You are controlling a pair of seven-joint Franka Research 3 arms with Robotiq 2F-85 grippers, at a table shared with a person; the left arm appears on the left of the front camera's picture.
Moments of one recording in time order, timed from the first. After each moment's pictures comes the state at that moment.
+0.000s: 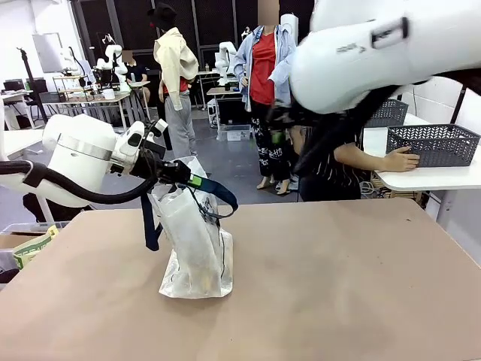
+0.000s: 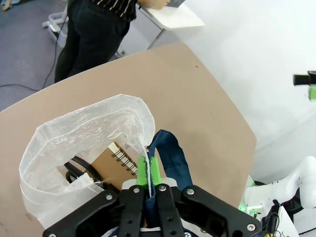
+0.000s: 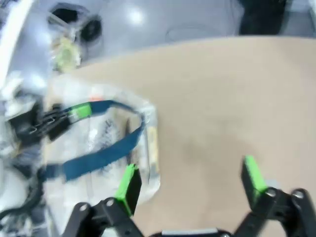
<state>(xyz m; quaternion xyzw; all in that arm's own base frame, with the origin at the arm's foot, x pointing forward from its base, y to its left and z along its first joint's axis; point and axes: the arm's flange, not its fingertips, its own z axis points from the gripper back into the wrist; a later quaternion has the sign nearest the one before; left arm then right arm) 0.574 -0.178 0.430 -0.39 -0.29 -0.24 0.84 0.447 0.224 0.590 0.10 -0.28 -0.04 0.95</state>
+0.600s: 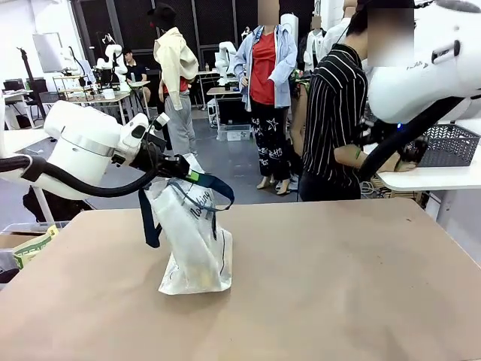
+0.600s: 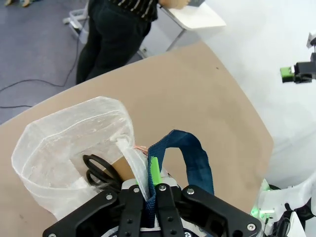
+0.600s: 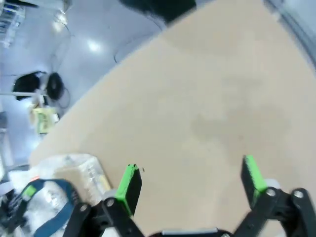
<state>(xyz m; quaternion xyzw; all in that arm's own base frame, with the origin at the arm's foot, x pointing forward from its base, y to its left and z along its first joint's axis) 0.581 -0.179 0.454 -0.33 -0.30 -0.23 0.87 0.489 0.069 0.513 0.10 -0.21 -0.24 0.94</state>
